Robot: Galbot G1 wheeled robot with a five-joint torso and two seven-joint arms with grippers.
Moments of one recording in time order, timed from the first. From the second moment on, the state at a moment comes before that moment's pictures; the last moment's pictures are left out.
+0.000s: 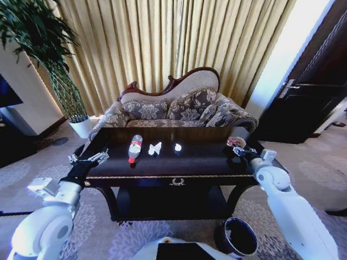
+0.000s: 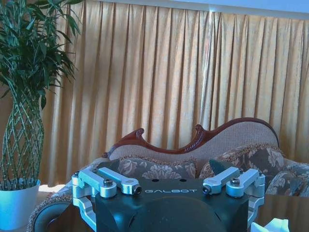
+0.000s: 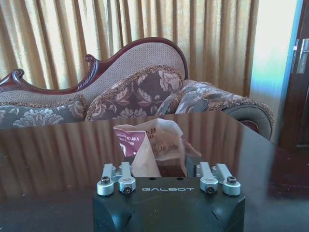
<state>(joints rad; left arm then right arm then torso) 1.63 -1.13 -0.92 -2.50 -0.69 0.38 -0.16 -1.17 0.92 0.70 1.78 0.74 -0.43 0.12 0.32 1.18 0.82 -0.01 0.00</state>
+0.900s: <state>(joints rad) 1.62 -1.13 -0.92 -2.50 -0.70 0.36 -0.16 -1.25 0.92 0.76 1.87 0.75 -0.38 0.09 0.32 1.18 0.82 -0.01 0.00</state>
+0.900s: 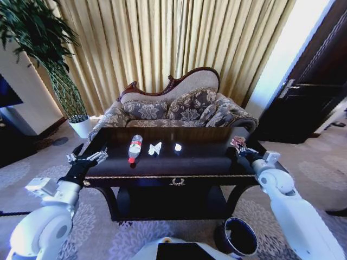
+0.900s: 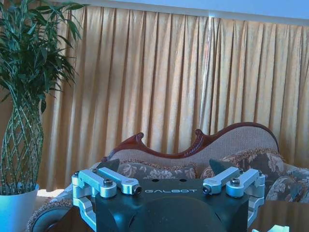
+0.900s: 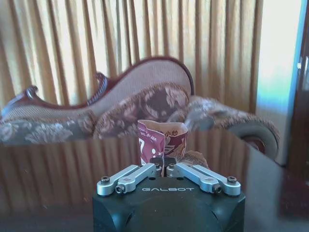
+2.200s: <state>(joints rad) 1.57 -1.11 -0.93 -2.48 -0.76 0.37 -0.16 -1.54 0.98 0.92 2.40 0.78 -0.40 0.14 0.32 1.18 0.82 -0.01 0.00</state>
